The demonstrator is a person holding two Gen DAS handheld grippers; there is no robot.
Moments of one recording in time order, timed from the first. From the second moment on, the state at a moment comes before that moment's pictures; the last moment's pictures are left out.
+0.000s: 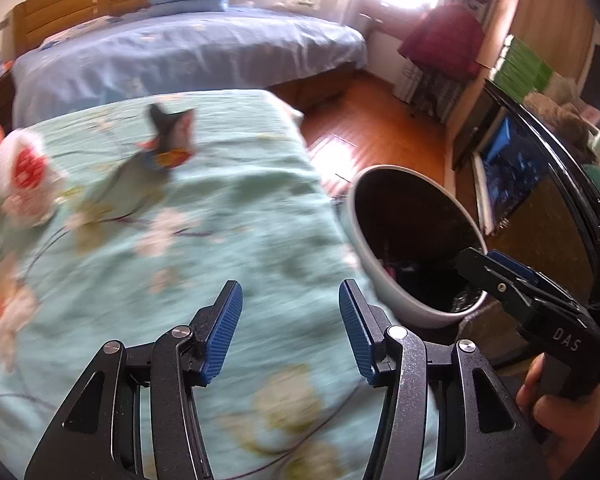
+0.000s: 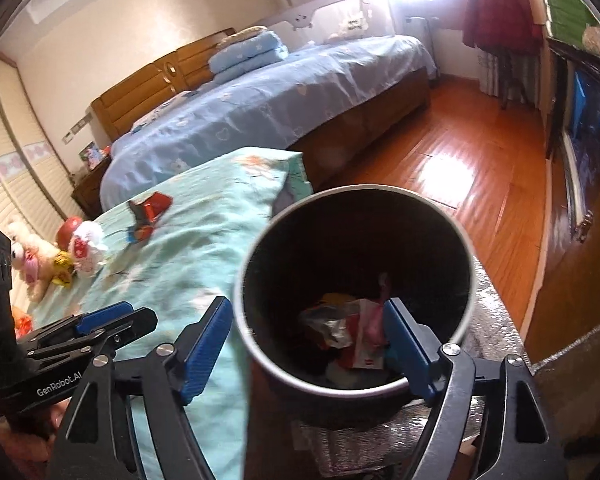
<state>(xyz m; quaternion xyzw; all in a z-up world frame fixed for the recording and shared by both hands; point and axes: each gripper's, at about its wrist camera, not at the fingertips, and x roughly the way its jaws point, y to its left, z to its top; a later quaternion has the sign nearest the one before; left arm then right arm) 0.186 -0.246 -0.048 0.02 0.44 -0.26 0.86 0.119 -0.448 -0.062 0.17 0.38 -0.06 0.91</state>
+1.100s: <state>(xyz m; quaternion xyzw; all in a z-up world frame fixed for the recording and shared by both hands) 0.207 -0.040 -0.064 -0.06 0.44 -0.09 0.89 0.188 -0.274 -0.072 0.12 0.41 0.08 0.90</state>
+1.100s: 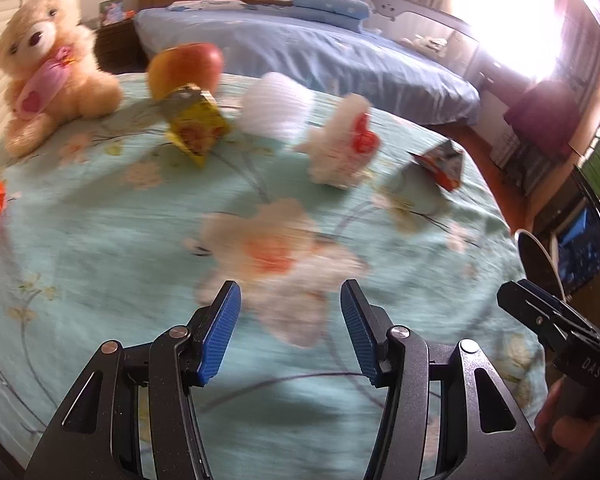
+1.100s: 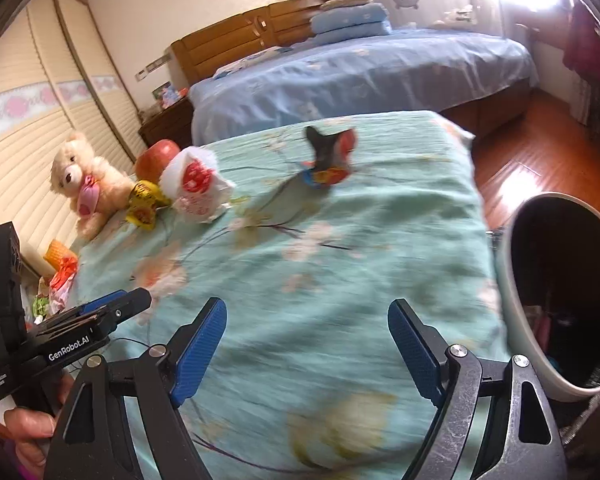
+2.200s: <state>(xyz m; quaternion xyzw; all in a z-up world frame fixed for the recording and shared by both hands) 0.324 0.024 -0.070 -0.08 0.43 -0.03 0.90 0.310 -0.186 -0.090 0.13 0.44 0.14 0.88</state>
